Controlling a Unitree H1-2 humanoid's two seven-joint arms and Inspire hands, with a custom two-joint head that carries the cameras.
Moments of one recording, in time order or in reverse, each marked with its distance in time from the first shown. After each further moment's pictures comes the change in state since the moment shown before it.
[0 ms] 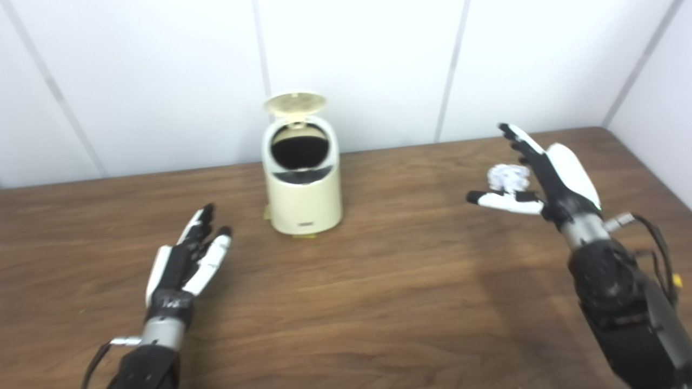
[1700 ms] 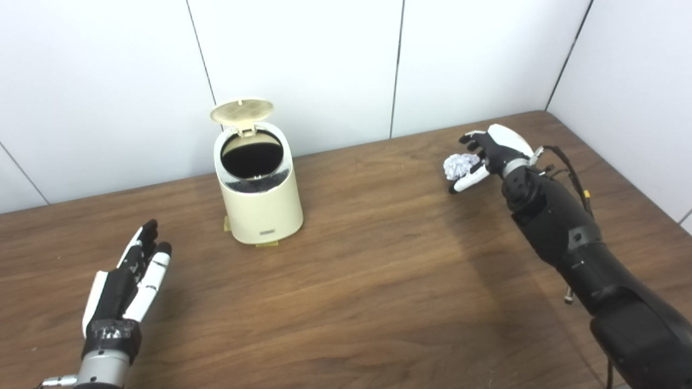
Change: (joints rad) left arm 0.012 0.061 -0.035 -0.113 -0.038 0.089 -0.014; right arm -0.345 -0.020 0.137 0.699 0.002 0.066 0.041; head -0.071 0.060
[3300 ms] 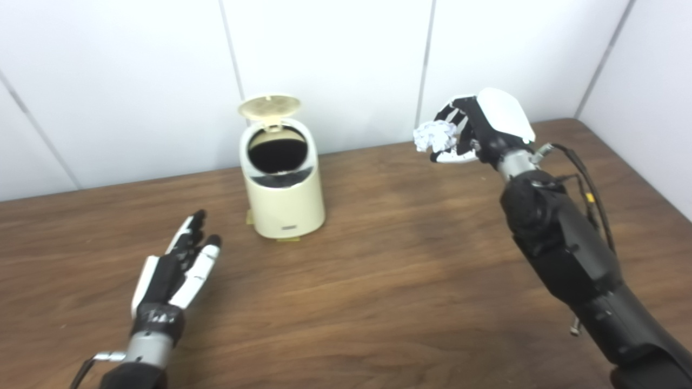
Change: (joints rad) left arm 0.013 -0.032 -0.041 0.039 0.012 -0.053 0.011; right arm 0.093 0.102 0.055 -0.598 -0.105 0.010 -0.062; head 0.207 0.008
